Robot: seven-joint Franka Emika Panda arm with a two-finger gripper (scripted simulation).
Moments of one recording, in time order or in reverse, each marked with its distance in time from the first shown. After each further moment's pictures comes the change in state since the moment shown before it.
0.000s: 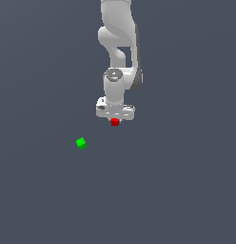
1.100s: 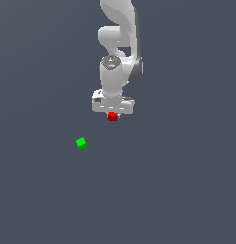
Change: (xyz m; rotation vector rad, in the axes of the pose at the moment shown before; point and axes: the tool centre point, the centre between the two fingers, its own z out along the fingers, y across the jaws) arm 0.009 0.008 -0.053 0.000 0.001 -0.001
